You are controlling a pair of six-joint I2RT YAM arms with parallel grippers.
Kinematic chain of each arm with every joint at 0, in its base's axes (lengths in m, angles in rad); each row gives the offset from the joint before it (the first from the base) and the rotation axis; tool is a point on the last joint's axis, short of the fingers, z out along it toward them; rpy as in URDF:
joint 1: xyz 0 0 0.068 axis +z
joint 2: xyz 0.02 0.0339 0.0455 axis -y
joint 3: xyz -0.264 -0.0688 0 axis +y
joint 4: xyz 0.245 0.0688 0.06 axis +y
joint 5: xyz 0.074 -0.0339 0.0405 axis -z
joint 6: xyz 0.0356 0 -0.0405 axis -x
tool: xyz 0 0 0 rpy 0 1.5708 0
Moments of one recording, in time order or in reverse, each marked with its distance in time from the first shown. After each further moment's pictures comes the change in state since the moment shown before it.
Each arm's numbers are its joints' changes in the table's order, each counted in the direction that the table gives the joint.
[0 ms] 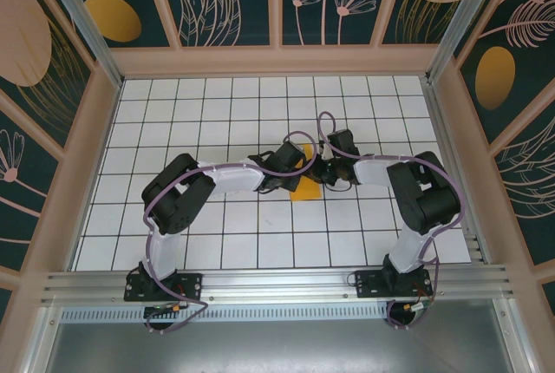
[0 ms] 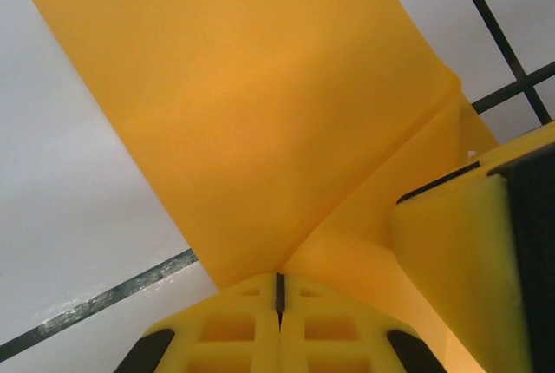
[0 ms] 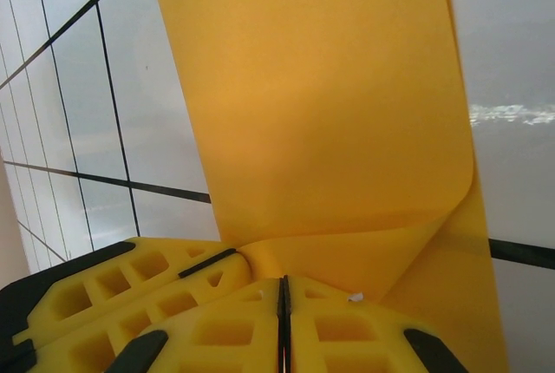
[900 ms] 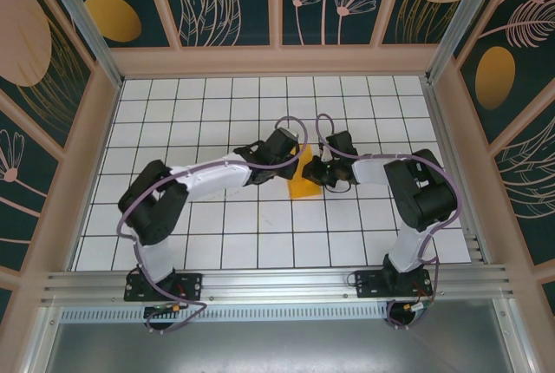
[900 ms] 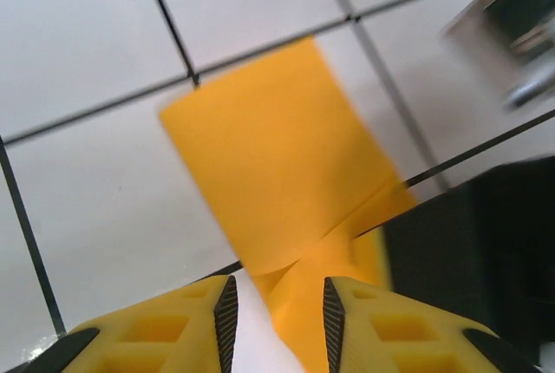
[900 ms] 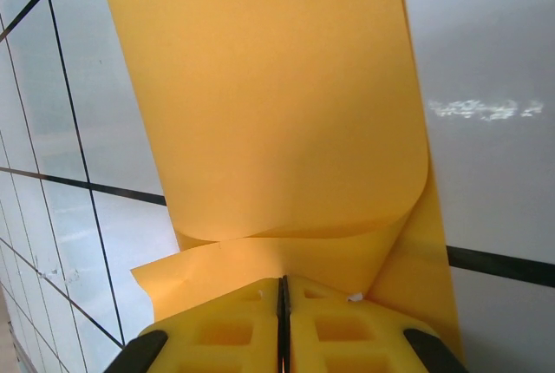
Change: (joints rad) left arm 0.019 0.206 0.008 0.044 -0.007 0.012; right arm 0.003 -0.029 -0.006 0.024 0.030 0.030
